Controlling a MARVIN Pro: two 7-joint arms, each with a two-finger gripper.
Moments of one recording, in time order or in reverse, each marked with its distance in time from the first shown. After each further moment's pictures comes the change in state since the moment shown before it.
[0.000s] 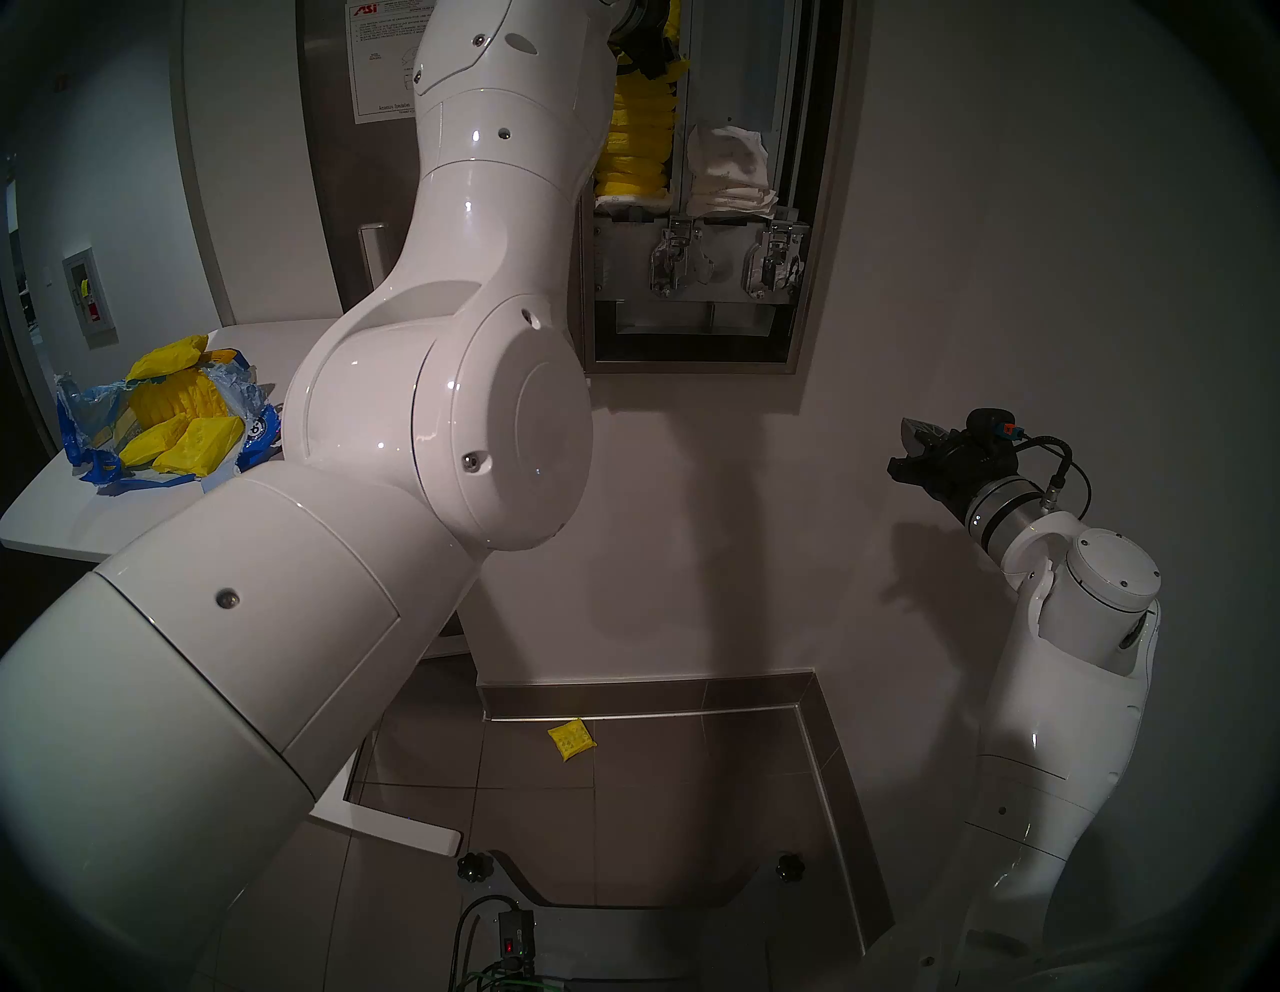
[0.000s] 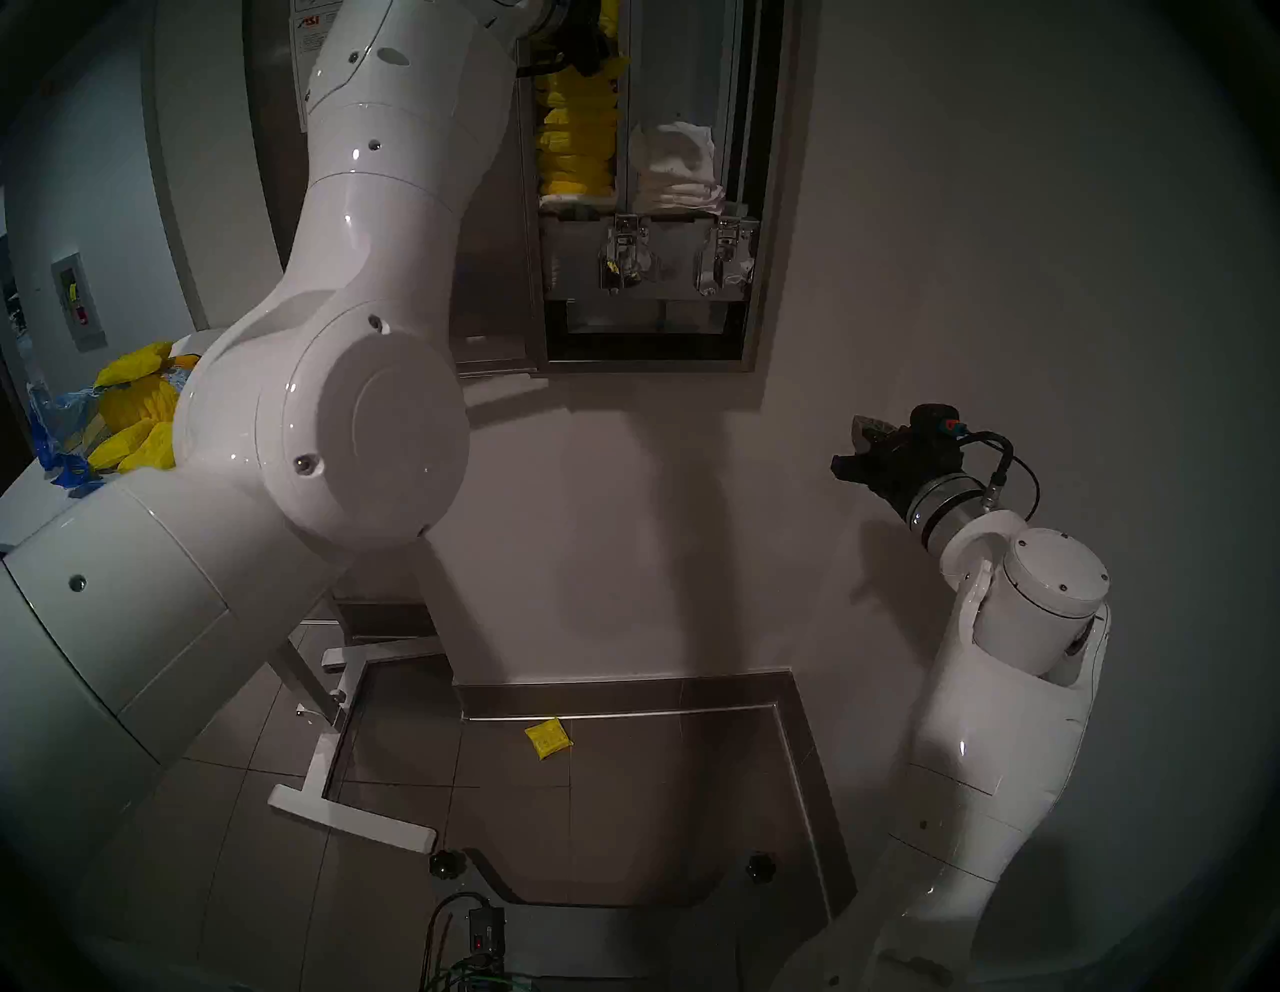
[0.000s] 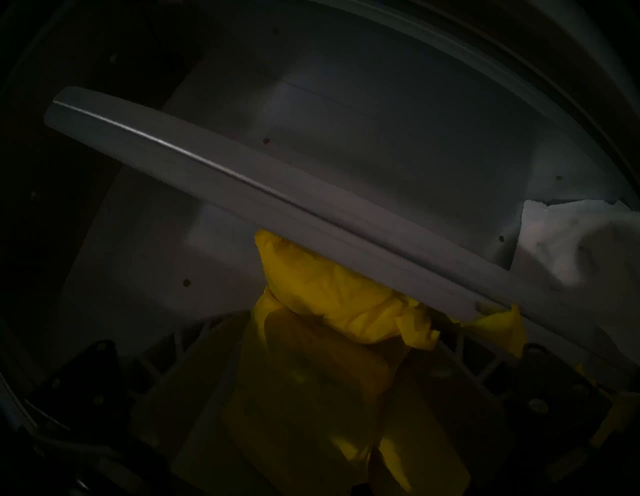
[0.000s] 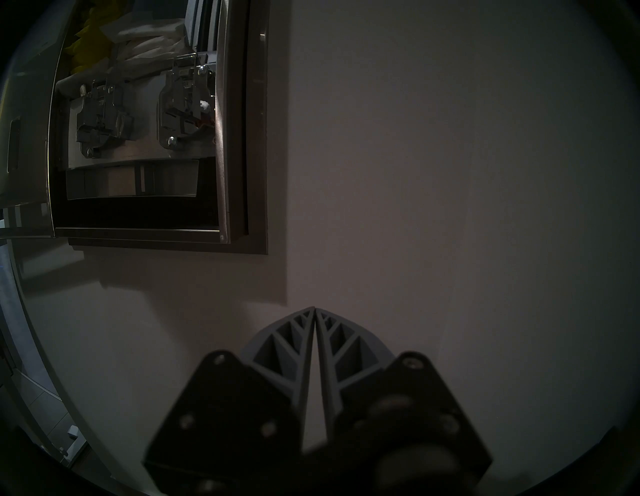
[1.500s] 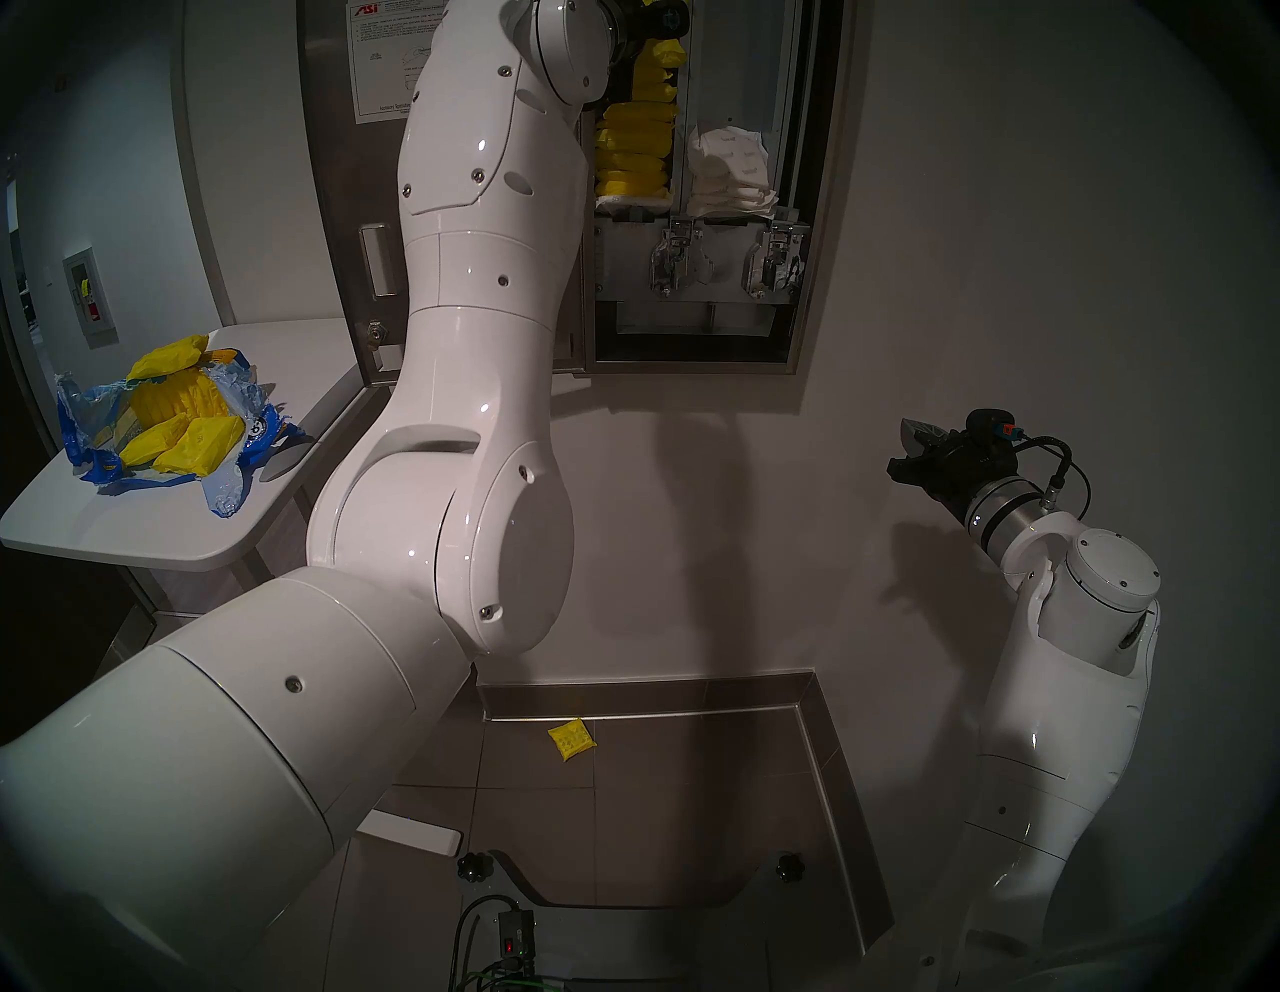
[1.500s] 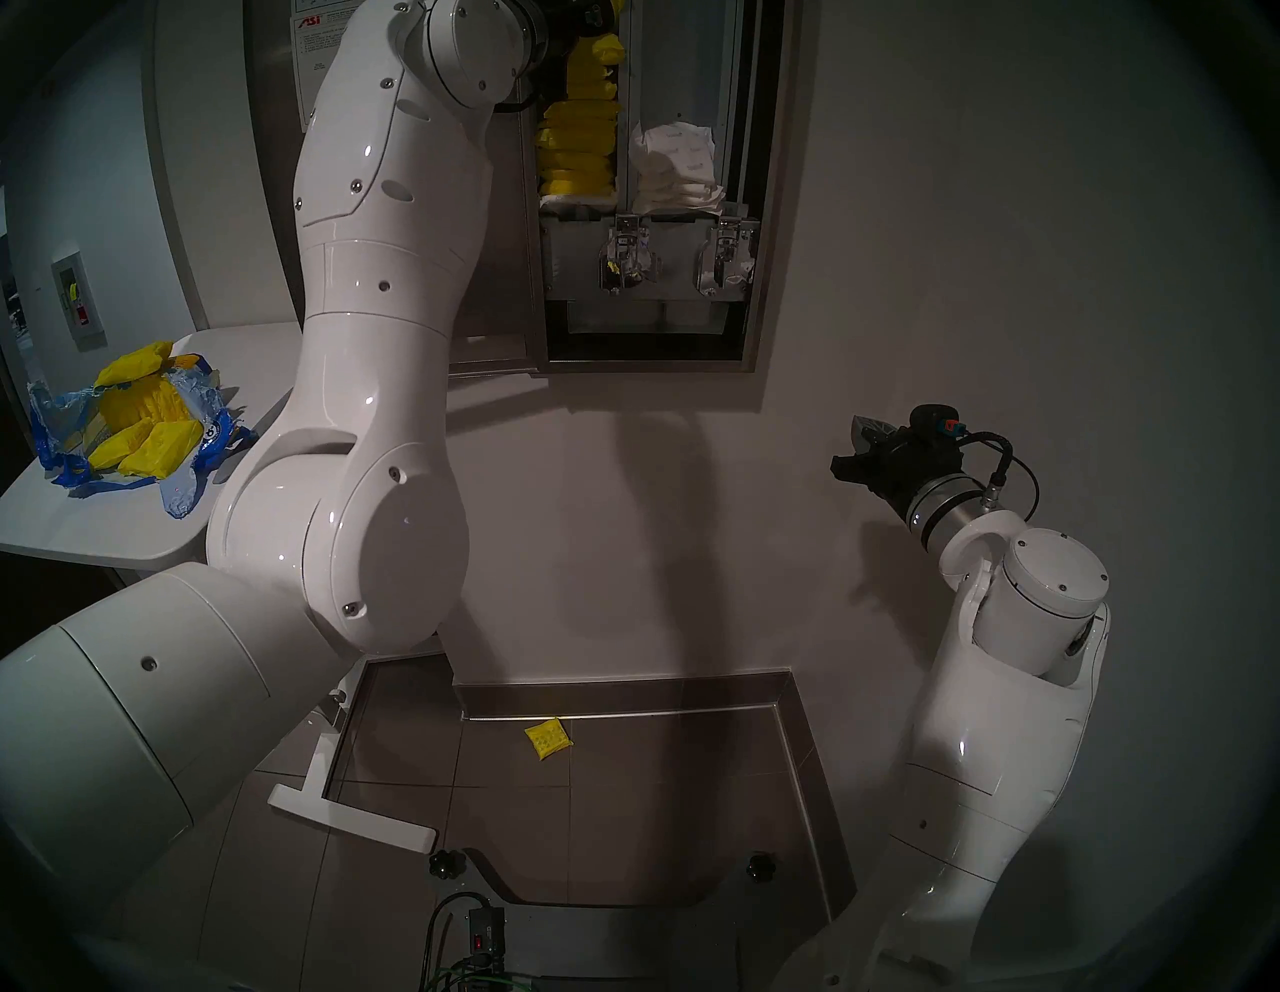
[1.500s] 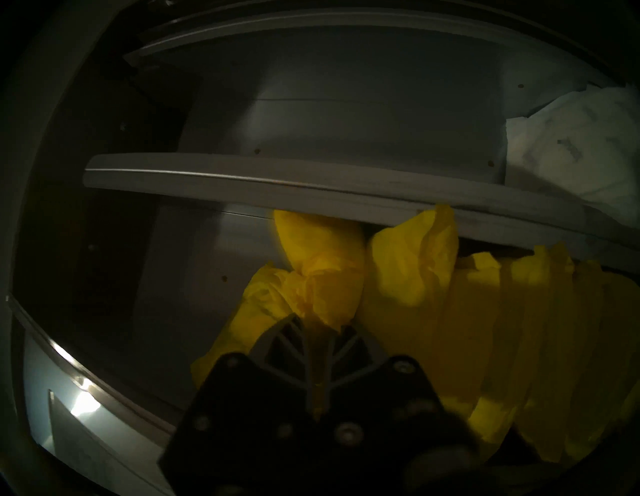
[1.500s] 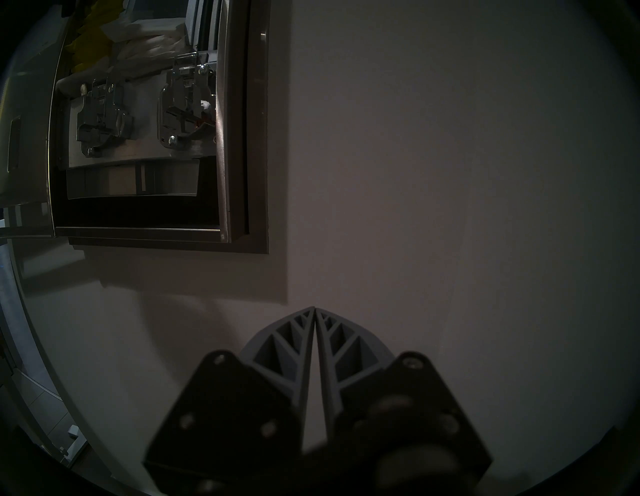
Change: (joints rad) left arm 0.215 0.047 0.130 -0.214 0.143 -0.176 0.084; right arm 0.000 0.000 0.000 0.002 -0.001 0.000 0.002
